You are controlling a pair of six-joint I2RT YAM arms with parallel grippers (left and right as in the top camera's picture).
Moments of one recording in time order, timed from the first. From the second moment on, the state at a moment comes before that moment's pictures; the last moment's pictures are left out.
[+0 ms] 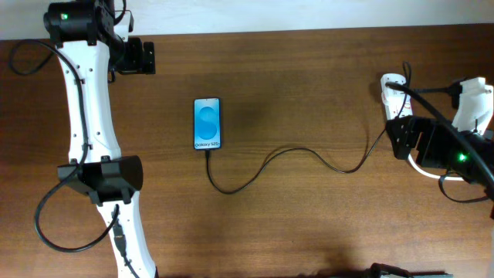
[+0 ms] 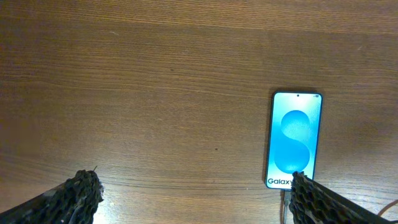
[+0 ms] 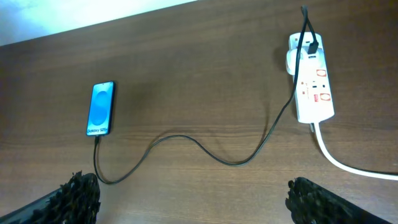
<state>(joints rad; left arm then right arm) 0.04 2.36 2.83 -1.69 -0.02 0.02 -0.27 1.16 1.69 -1.38 -0.38 -0.02</state>
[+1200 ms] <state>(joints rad) 0.04 2.36 2.83 -1.69 -0.02 0.02 -0.04 0.50 0.71 -0.14 -0.21 -0.03</state>
